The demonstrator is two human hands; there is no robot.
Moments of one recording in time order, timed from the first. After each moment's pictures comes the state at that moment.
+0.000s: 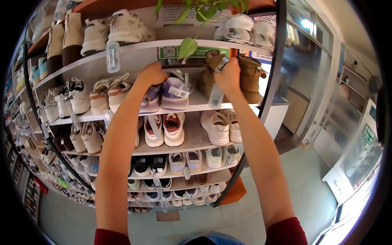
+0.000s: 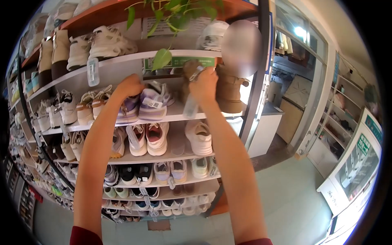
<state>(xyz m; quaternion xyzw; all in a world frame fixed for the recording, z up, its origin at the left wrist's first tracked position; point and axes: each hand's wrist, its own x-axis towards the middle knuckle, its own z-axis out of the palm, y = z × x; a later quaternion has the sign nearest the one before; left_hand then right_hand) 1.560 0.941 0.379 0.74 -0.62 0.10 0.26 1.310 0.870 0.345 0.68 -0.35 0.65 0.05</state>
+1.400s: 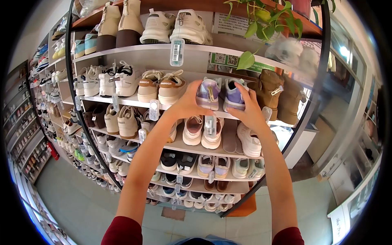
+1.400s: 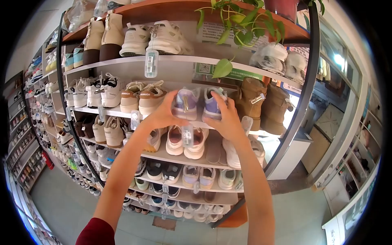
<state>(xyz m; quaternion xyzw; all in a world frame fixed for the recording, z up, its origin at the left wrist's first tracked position) 1.573 1.036 0.299 0.52 -0.71 -0.02 0.47 1.342 0.938 0.300 0.86 -0.16 0.47 -0.10</state>
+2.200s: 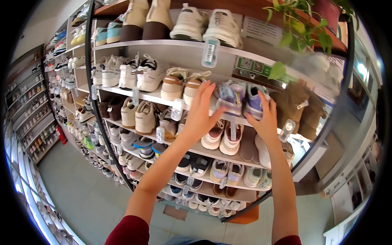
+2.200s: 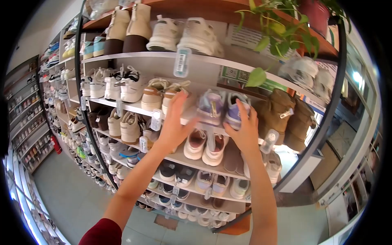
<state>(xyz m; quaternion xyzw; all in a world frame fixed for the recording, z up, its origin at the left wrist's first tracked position) 1.576 1.062 0.262 0.44 -0.62 0.31 0.57 1.377 0.931 0.280 0.82 -0.21 0.53 0.01</state>
